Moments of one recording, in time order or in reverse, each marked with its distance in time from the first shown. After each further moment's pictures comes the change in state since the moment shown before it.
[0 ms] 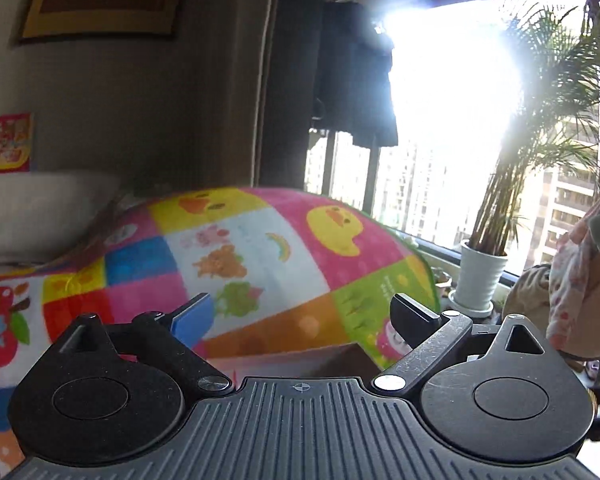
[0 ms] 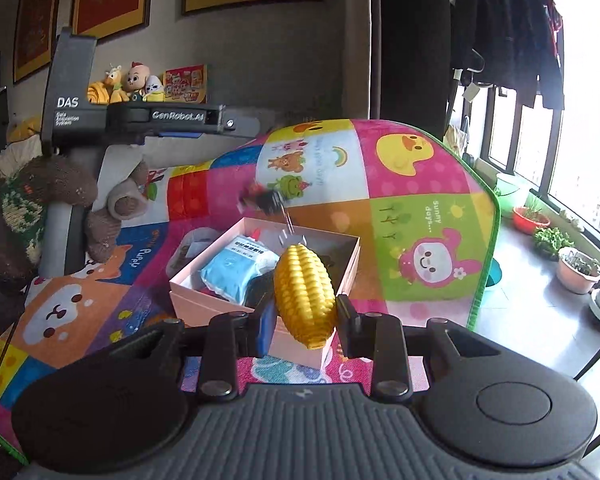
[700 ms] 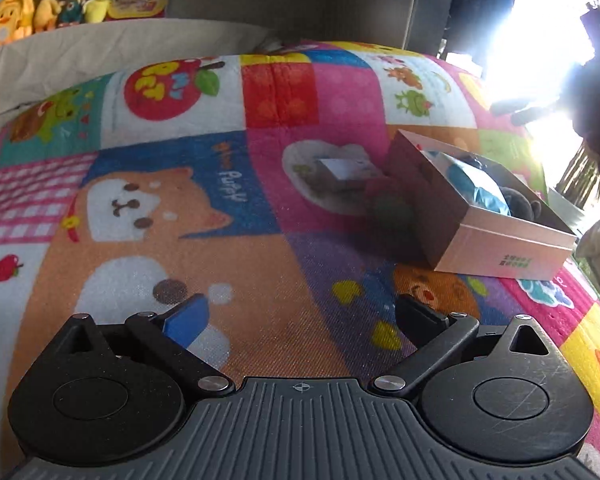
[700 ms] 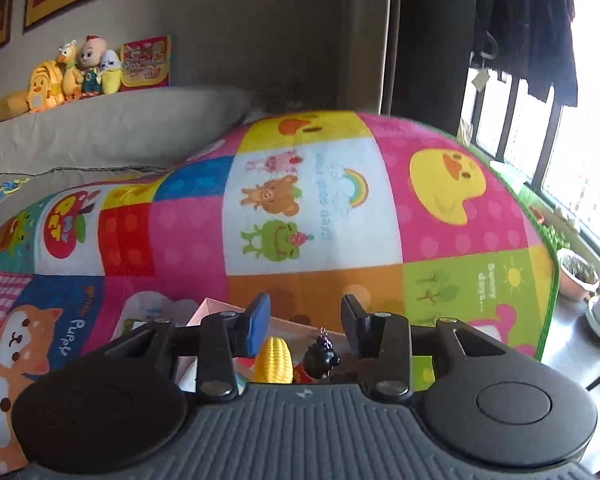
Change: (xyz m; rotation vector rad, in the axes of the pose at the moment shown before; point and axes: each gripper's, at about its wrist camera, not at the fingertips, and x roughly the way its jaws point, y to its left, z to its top) left arm -0.101 0.116 -0.160 -0.214 0.274 0.220; right arm 0.223 0.023 0.115 0.064 0.169 -0.088
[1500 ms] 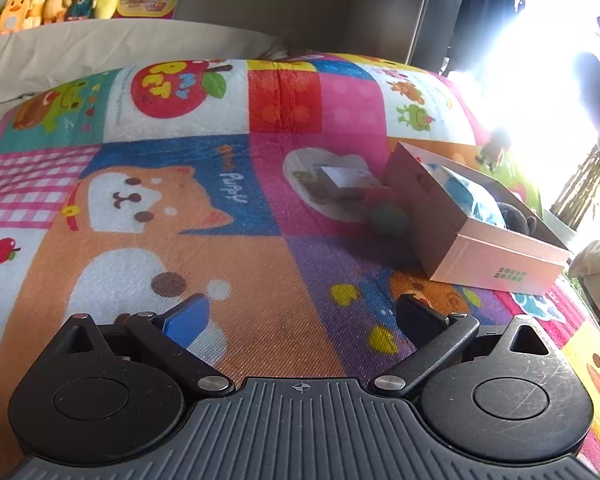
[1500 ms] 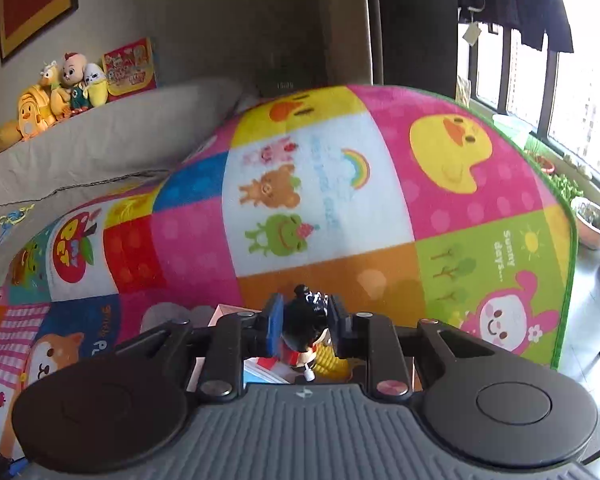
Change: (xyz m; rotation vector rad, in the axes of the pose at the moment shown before) left arm 0.000 0.004 -0.005 -0.045 -0.030 -0.013; right arm -0.028 -0.003 0.015 0.046 -0.036 0.010
